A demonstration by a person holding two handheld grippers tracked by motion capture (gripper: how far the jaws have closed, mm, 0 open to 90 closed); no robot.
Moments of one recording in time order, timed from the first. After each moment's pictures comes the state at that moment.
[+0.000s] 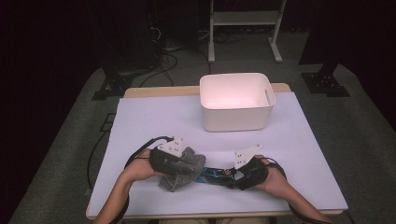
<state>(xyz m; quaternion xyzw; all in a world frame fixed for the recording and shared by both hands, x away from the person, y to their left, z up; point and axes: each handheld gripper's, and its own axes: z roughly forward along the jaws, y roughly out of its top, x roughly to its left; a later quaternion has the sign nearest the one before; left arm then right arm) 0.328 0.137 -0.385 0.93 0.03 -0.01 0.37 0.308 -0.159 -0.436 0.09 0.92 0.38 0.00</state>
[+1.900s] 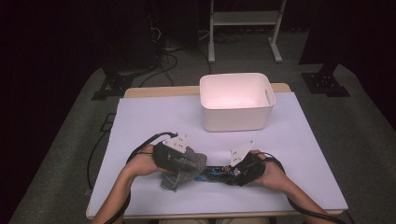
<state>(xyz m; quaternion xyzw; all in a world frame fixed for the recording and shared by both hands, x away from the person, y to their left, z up) 0.336 0.129 -0.374 0.94 0.03 -0.01 0.34 0.321 -0.150 -0.432 0.06 0.94 0.34 0.01</state>
